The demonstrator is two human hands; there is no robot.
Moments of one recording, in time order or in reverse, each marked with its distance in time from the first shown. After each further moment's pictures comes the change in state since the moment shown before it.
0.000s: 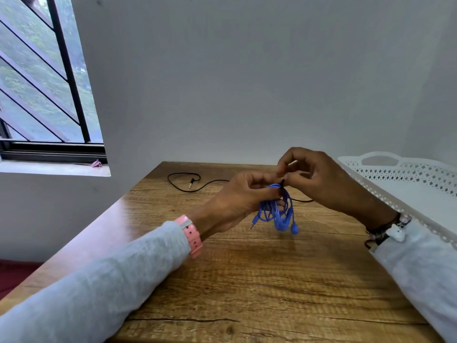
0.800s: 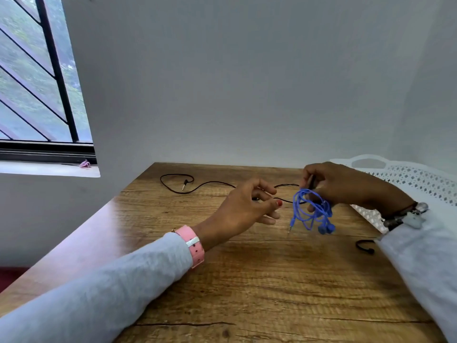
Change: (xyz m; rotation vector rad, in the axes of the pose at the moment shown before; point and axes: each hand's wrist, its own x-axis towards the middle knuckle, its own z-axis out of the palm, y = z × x) left_hand -0.002 -0.015 0.012 0.268 0.123 0.049; right_hand 0.002 0.026 -0.039 -0.192 -0.236 0.413
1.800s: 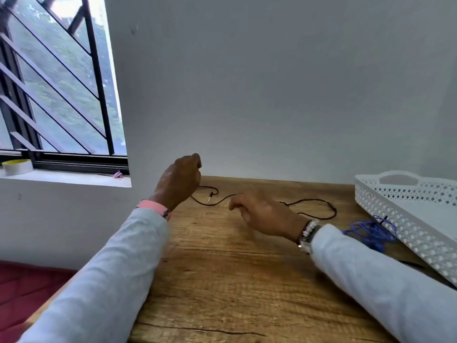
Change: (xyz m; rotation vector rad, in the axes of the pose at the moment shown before) left_hand 0.016 -0.009 -0.170 1.155 0.546 0.190; right_hand 0.059 -0.073 0.124 -0.351 0.057 -0.587
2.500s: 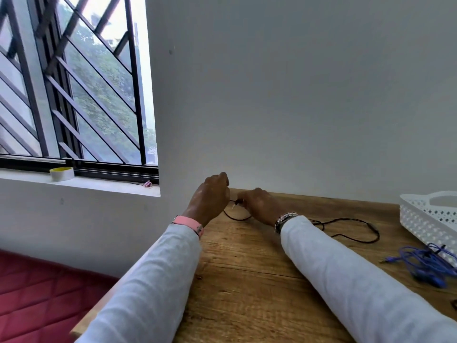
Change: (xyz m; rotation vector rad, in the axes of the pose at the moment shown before) left_hand 0.002 -0.018 0.015 -0.034 -0.064 -0.055; right_hand 0.109 0.021 0.044 -0.083 0.049 0.063
